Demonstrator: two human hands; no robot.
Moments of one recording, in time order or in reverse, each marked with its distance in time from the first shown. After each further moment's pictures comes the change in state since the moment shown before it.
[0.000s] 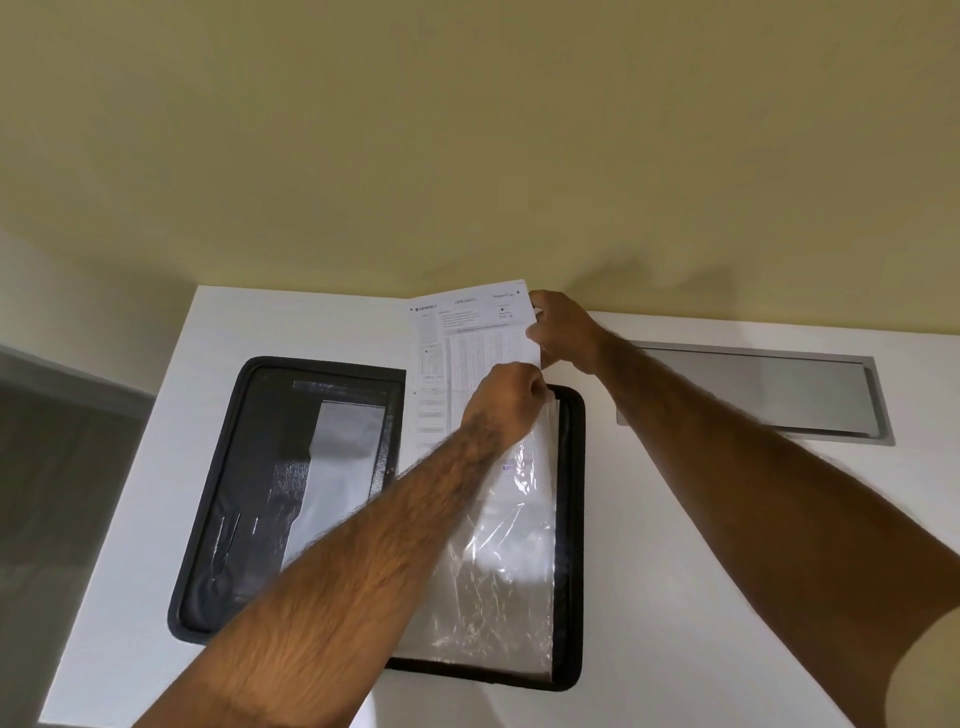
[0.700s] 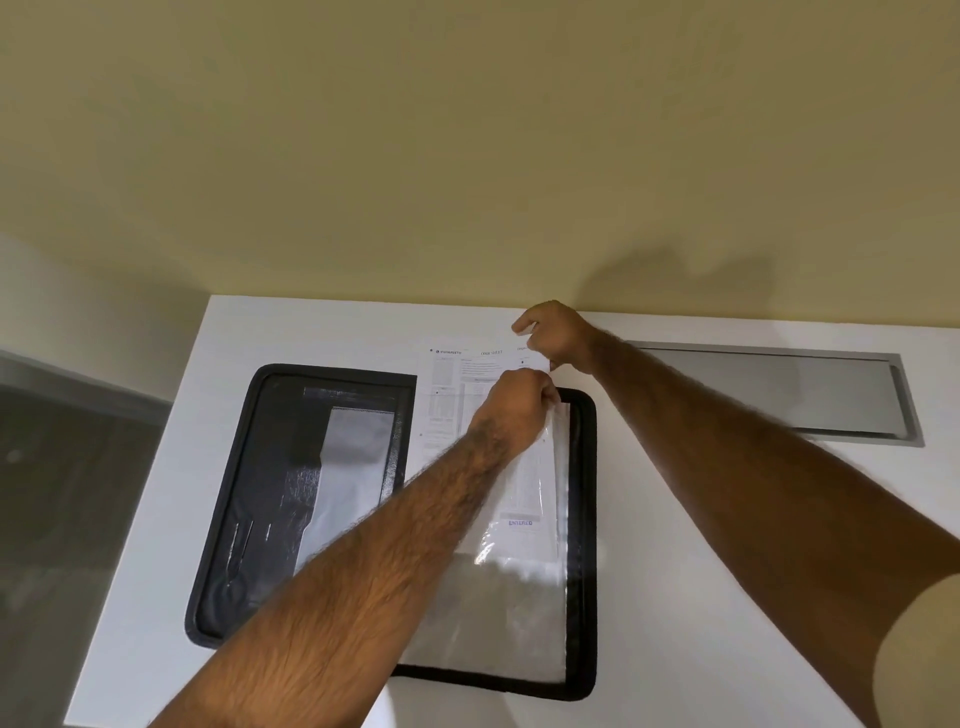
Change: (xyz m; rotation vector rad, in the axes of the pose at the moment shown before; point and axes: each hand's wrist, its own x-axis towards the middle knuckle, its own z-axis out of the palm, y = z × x) left_hand 0.003 -0.006 0.007 0.000 -0.026 0.004; right_hand 0.017 0.006 0.008 -0.057 -0.044 0.075
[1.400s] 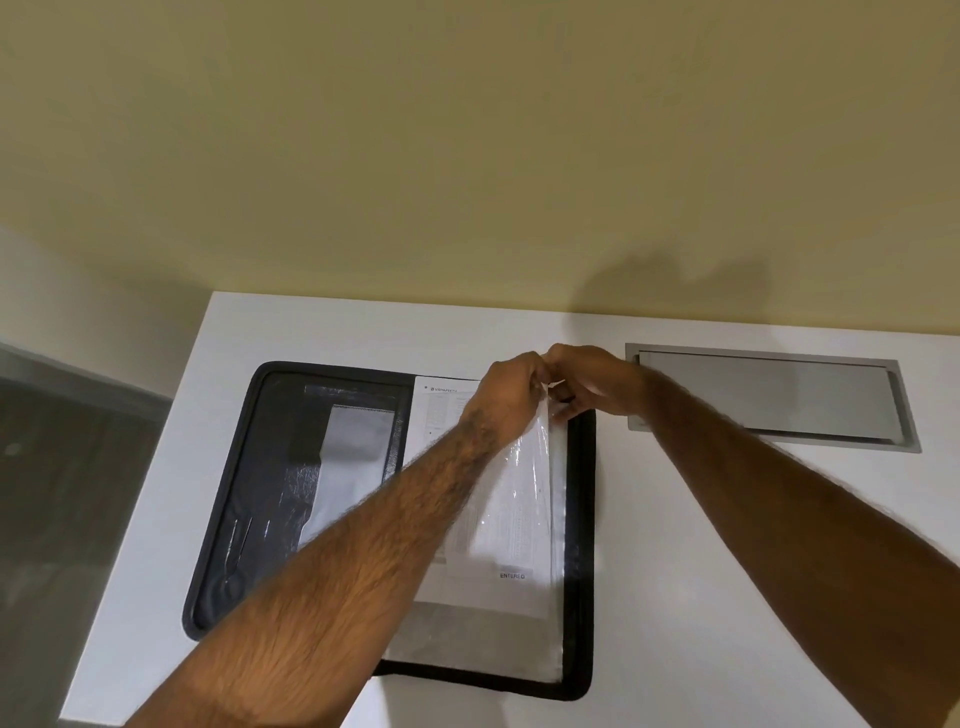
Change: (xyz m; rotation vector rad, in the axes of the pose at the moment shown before) left_hand 0.002 -0.006 -0.016 -0.110 0.065 -0.007; right_hand -0.034 0.044 -0.005 0.440 -0.386 0.140
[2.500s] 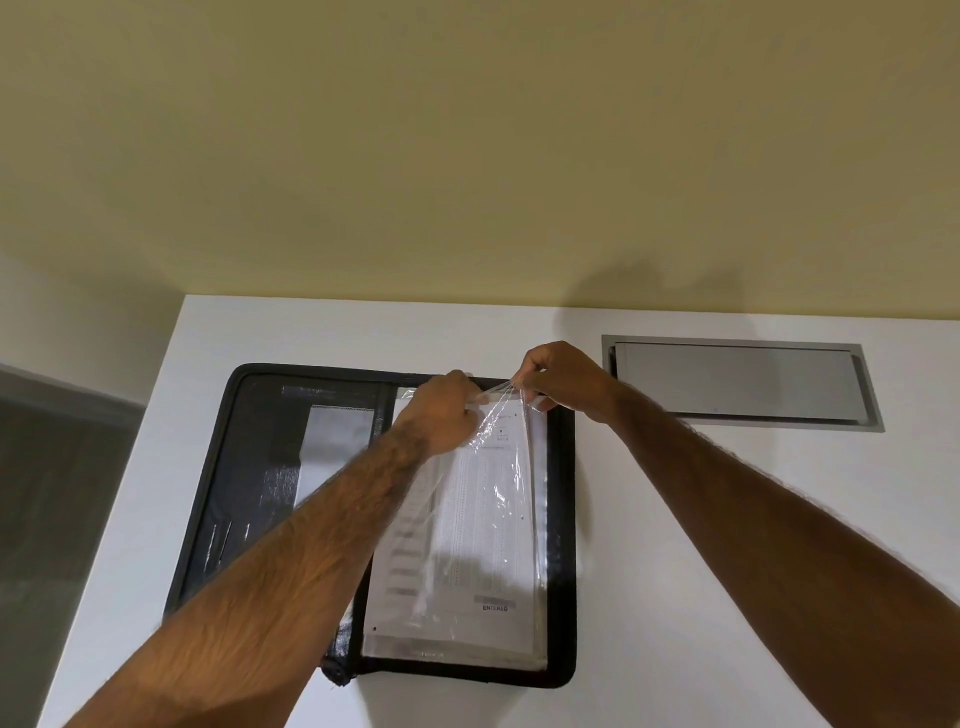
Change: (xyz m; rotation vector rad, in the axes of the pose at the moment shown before) left_hand -0.015 -0.050 -0.023 0.316 -0.180 0.031; right_hand -0.005 0.020 0.010 -0.348 0.323 -0.235
